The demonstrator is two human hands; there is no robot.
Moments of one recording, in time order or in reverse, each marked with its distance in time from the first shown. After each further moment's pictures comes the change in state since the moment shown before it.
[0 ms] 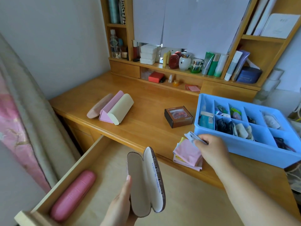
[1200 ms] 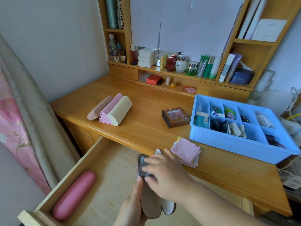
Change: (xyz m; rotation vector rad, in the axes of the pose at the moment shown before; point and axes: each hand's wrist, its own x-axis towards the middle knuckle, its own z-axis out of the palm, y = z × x) left_hand -0.017 -0.012 0.028 0.039 -0.002 0.058; right_hand -0.083 -0.062 0.049 -0.478 -0.385 -0.814
